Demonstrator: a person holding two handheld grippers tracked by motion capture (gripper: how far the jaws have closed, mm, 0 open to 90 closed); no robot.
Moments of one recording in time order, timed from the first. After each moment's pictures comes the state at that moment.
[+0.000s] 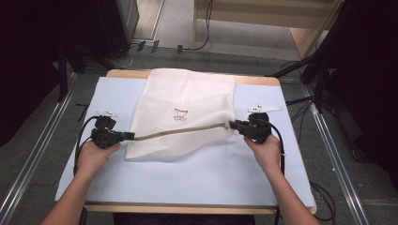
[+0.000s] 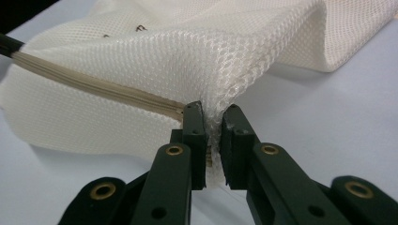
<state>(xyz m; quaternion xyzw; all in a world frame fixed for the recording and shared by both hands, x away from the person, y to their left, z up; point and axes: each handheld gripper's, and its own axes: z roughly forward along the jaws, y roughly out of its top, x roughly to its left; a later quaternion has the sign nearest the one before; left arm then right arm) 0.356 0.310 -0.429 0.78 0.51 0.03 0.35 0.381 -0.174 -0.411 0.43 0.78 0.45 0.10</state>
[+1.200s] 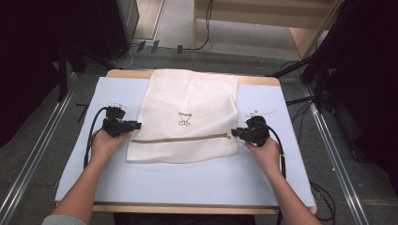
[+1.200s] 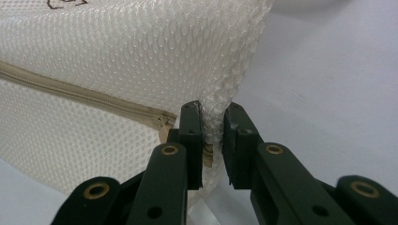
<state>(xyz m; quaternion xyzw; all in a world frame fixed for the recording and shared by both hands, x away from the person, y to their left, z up) 0.406 0.300 -0.453 0.77 0.54 0.09 0.33 0.395 -0.179 -0.449 0.46 0.80 0.38 0.07</state>
